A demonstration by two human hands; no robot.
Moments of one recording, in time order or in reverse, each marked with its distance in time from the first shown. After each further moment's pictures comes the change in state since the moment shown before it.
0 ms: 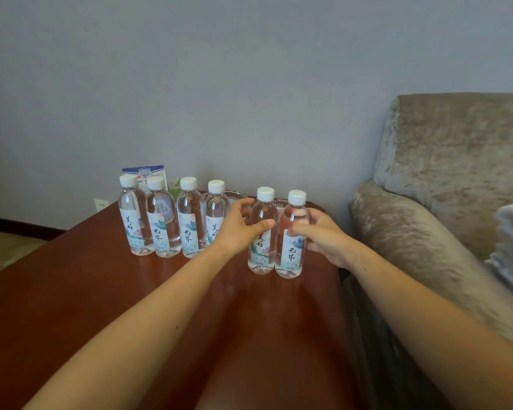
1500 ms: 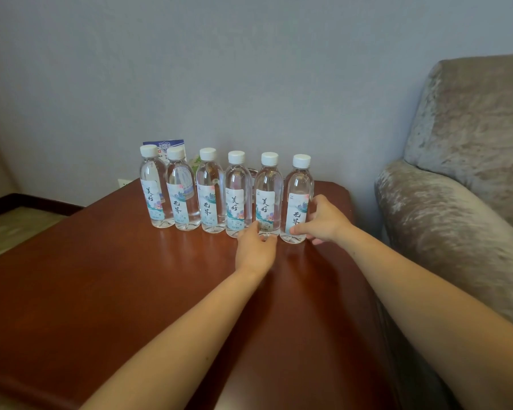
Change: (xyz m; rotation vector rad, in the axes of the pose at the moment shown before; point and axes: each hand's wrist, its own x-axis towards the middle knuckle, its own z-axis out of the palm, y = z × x) left_hand -0.037 -0.076 0.030 0.169 0.202 -0.184; right_hand 0.037 0.039 0.022 -0.555 0.030 0.021
